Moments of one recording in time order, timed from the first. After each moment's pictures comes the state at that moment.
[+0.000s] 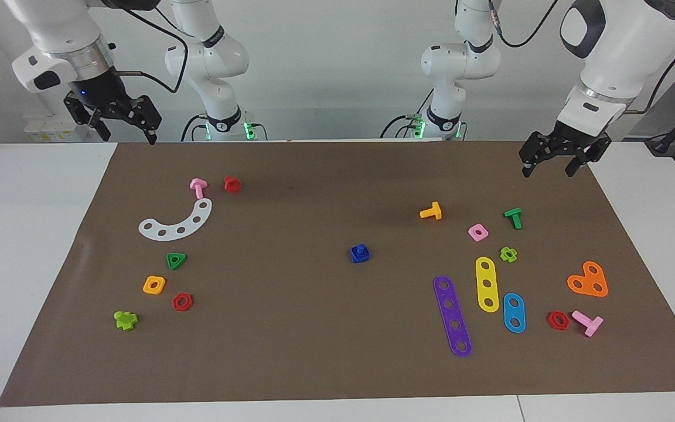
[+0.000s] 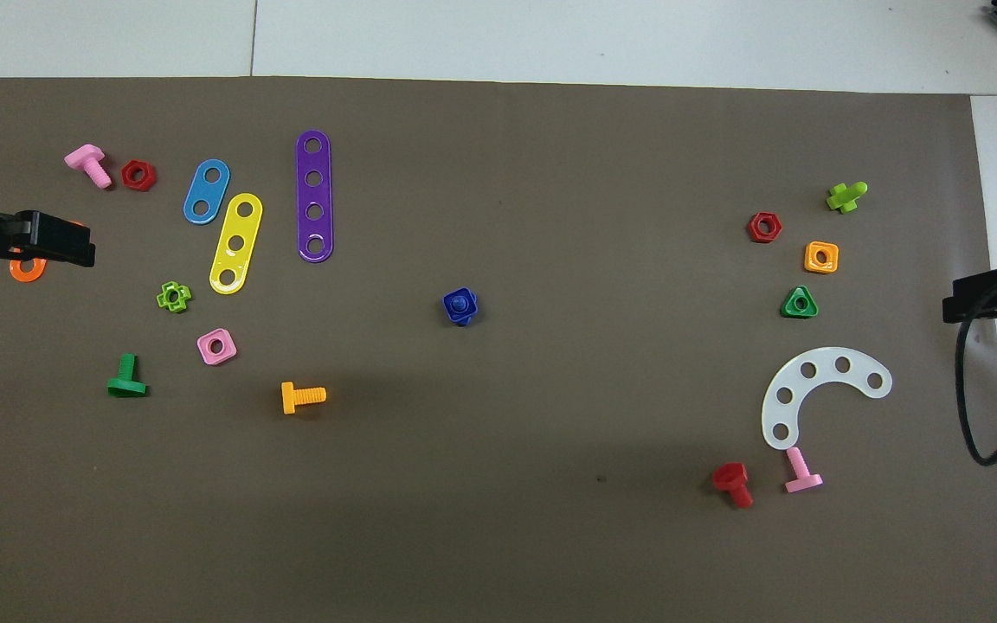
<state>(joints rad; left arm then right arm) -0.07 0.03 0.02 -1.58 0.00 1.65 0.02 0.12 -0.07 -0.15 -1.57 -0.04 1.47 0.07</state>
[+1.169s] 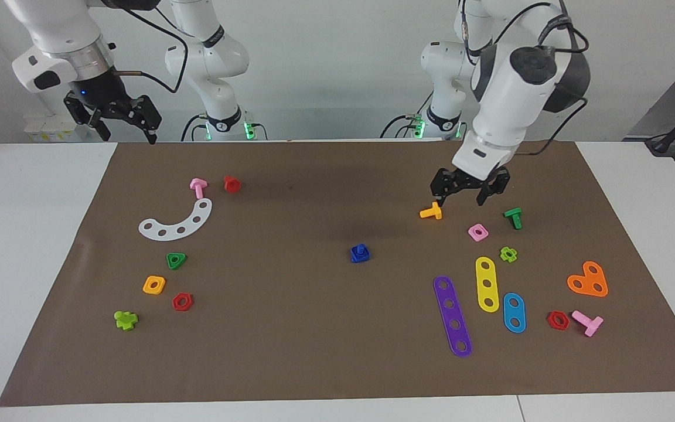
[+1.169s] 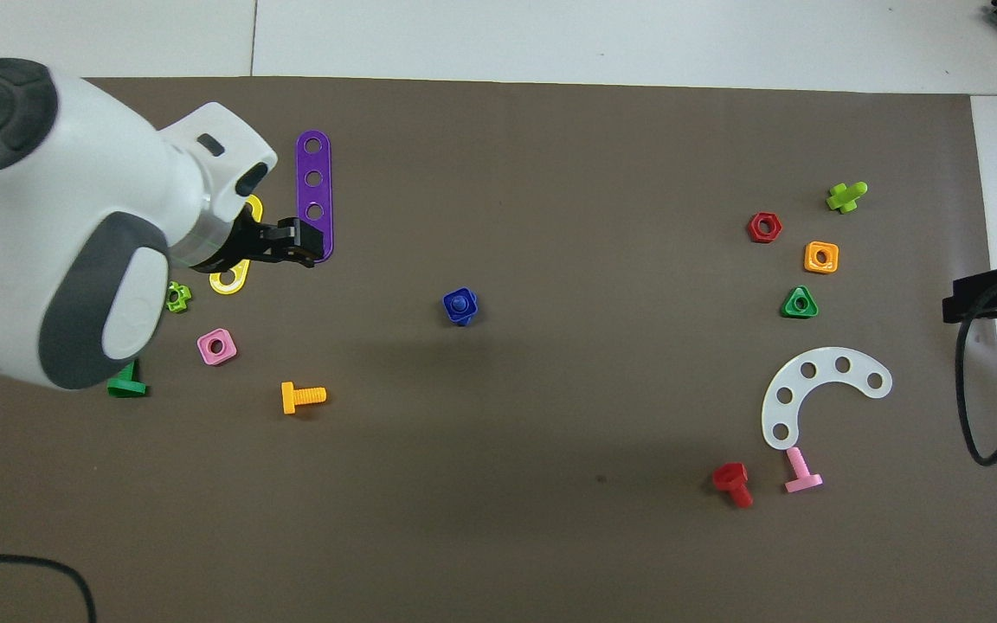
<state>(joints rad) -0.36 0.18 0.00 -1.65 -0.05 1.89 -0.35 0.12 -0.07 -0.15 -1.57 -0.04 1.47 0.07</state>
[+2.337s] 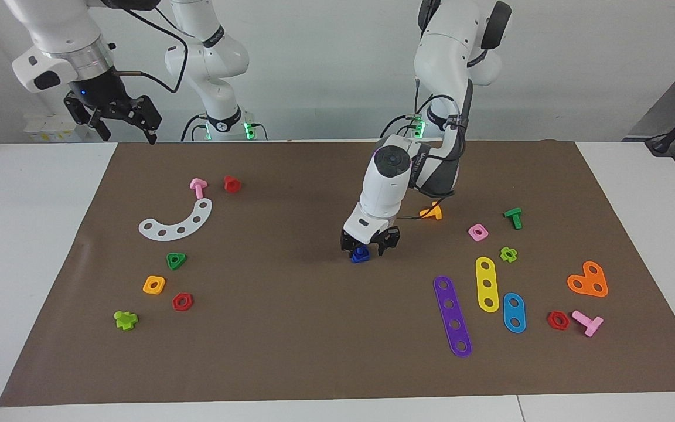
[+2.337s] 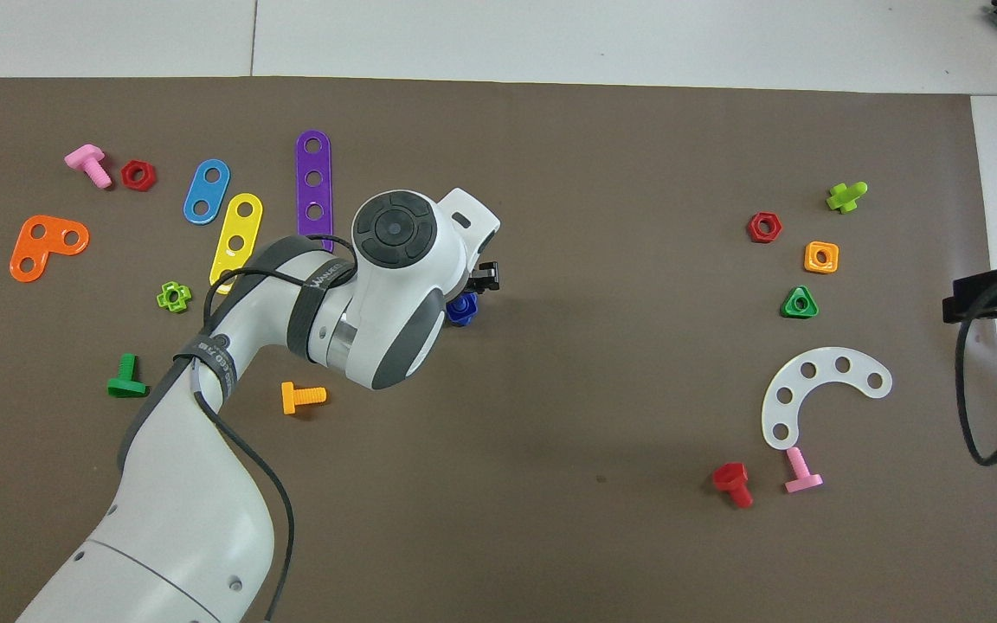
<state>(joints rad) -0.59 0.49 0.00 -1.67 -0.07 2.24 -0.56 0.12 -0.07 -0.15 -1.57 -0.04 1.47 0.07</state>
